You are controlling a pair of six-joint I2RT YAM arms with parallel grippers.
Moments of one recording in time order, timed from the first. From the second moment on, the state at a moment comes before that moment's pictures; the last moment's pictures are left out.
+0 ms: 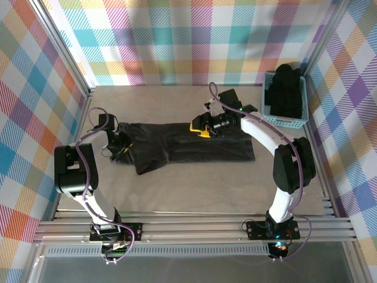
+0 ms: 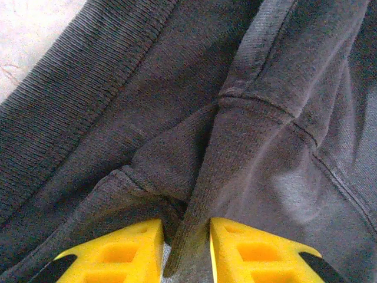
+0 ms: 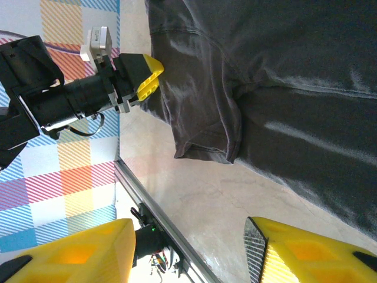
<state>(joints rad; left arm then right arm) 0.11 1.73 1.02 -0.45 0.24 -0.67 0.45 1.80 1.45 -0.58 -0.80 0.60</state>
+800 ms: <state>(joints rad) 0.02 1.74 1.20 -0.69 0.07 -0.61 0.45 1.80 1.45 -0.58 -0.80 0.60</state>
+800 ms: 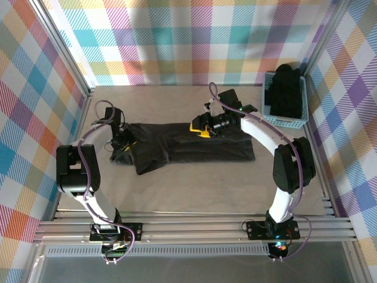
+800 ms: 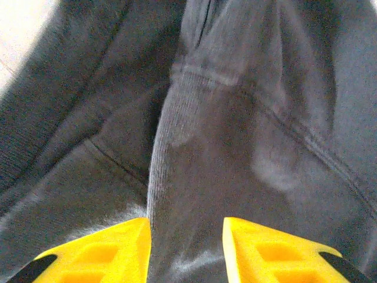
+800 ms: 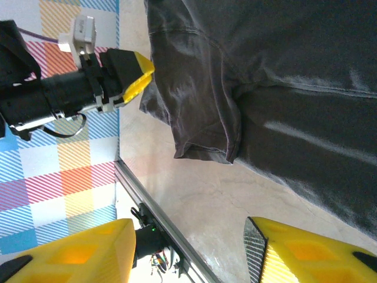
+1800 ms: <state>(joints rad) 0.01 1.83 1.22 -0.66 0.06 -0.53 0.45 1.80 1.45 -0.58 -0.80 0.60</state>
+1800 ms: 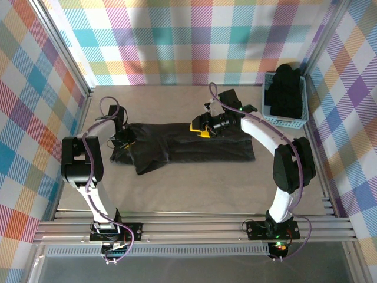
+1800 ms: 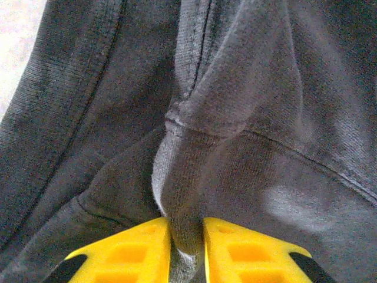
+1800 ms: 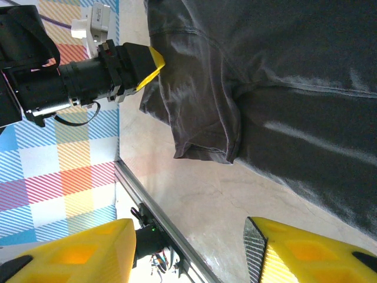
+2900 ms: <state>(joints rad) 0.01 2.05 1.76 -1.06 -0.02 -0.54 0.45 1.82 1.45 -0.59 -0.80 0.60</state>
